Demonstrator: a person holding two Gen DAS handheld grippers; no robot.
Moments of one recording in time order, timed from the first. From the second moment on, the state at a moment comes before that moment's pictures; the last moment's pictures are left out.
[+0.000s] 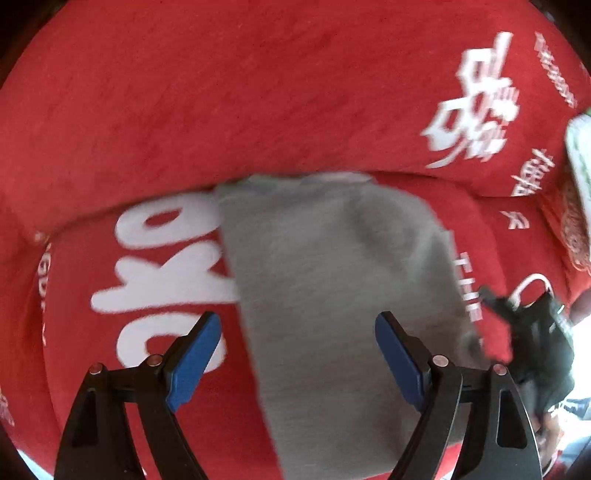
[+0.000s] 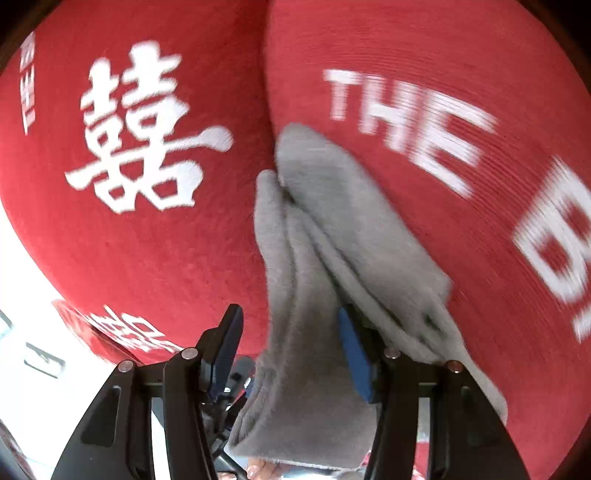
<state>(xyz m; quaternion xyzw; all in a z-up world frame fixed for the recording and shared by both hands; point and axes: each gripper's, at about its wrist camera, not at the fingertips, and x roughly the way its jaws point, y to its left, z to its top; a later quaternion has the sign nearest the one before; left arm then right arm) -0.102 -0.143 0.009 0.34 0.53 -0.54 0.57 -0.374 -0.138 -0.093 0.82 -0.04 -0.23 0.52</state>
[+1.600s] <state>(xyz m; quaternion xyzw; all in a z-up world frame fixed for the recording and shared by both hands) -0.132 -0.046 -0.040 0.45 0.48 -0.56 0.50 -0.348 -0.103 -0.030 0.58 0.40 -0.37 0.60</state>
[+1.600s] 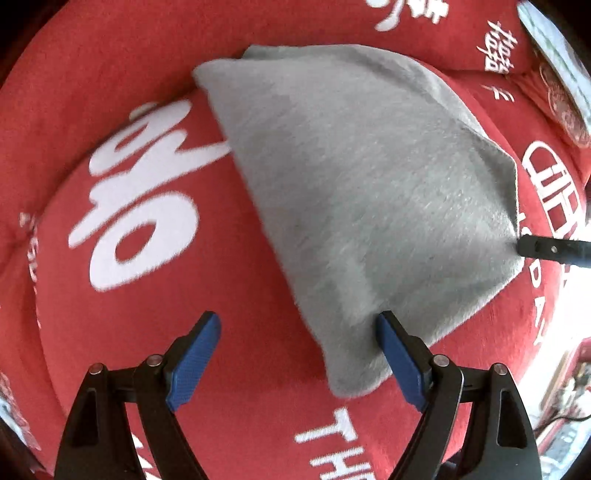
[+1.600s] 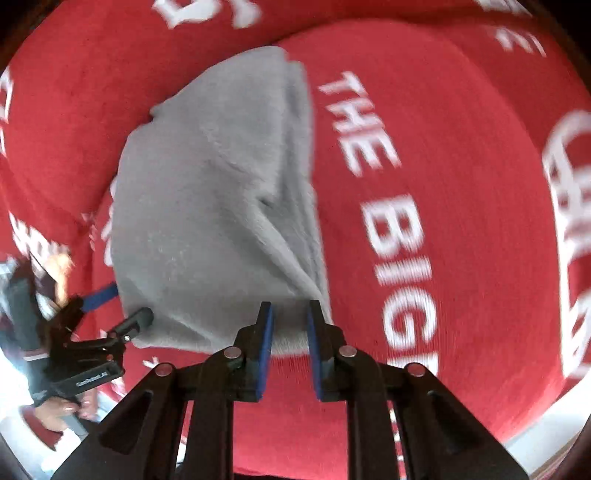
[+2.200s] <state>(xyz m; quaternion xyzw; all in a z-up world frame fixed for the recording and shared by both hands) -0.048 -0.022 -0.012 0.37 0.55 -0.50 0.56 -0.264 -0.057 -0.080 0.76 0.22 -0.26 0.55</state>
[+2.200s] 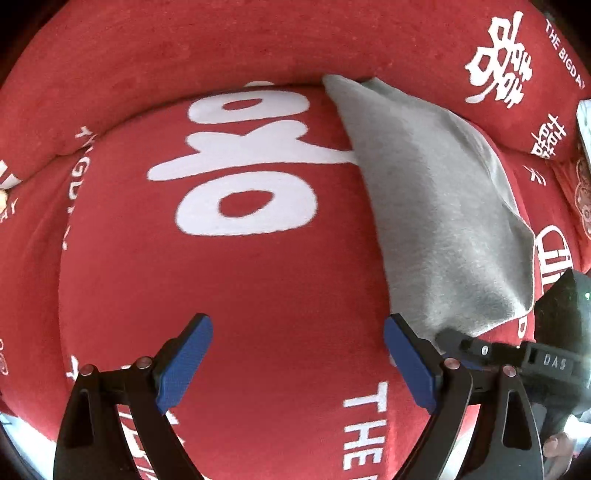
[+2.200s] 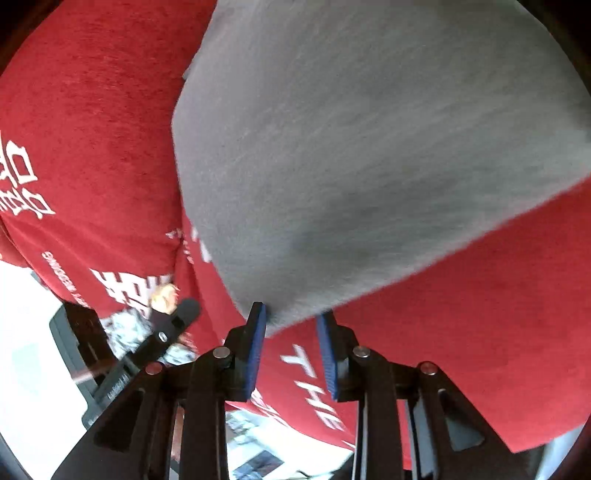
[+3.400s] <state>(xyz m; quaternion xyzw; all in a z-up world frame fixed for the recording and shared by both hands) -0.117 -0.059 -0.039 0.40 0.55 -0.51 0.52 -0.365 -0.134 -0.034 0.60 0.35 -0.40 0.60</state>
